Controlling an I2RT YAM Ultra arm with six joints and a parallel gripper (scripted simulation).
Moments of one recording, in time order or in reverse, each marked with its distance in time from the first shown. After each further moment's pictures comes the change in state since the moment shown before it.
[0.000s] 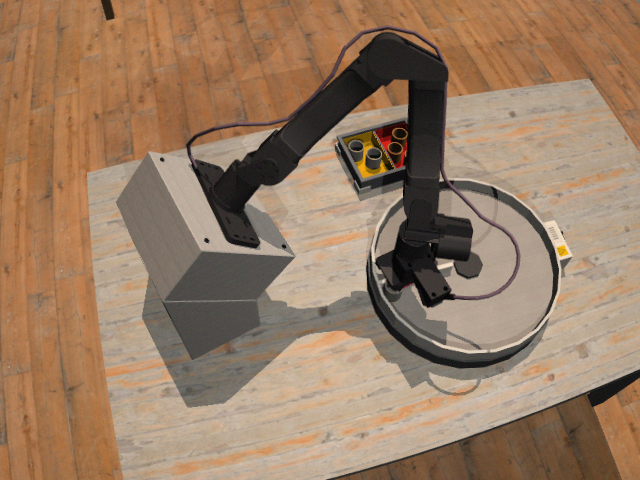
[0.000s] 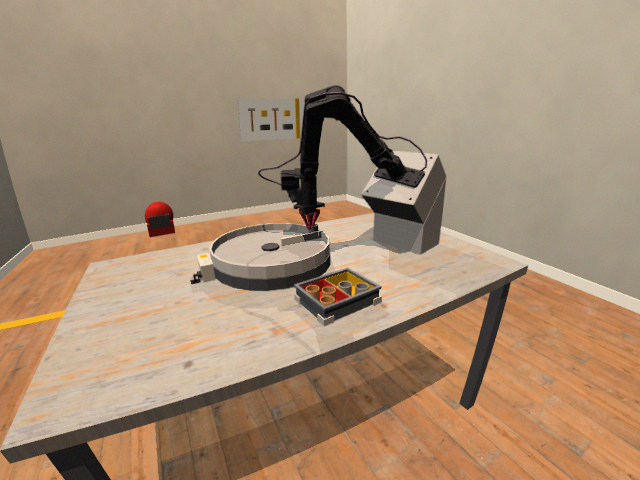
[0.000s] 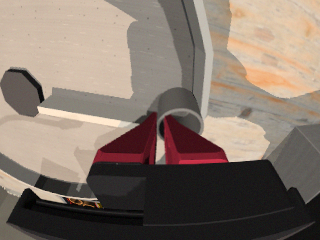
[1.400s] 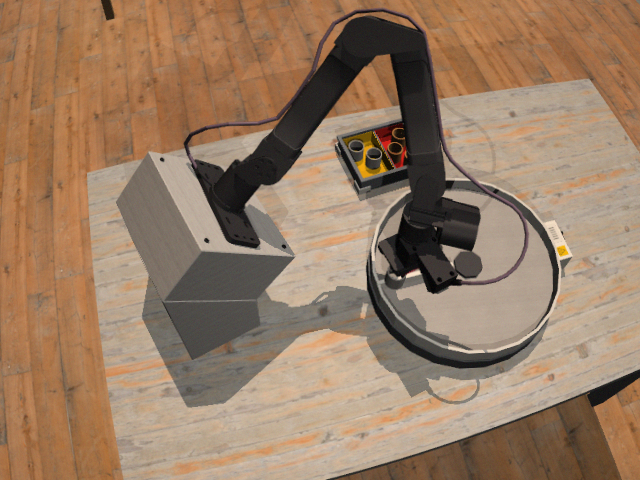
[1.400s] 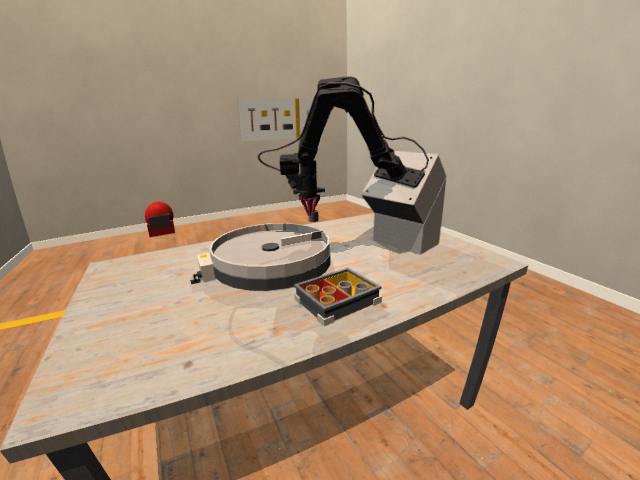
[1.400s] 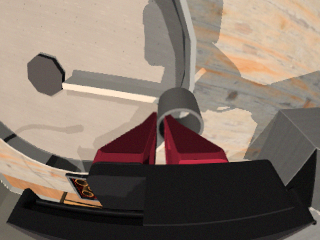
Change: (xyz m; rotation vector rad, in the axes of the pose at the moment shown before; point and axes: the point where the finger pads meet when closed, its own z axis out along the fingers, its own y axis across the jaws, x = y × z) arm 0.002 -0.001 -0.056 0.006 0.006 0.001
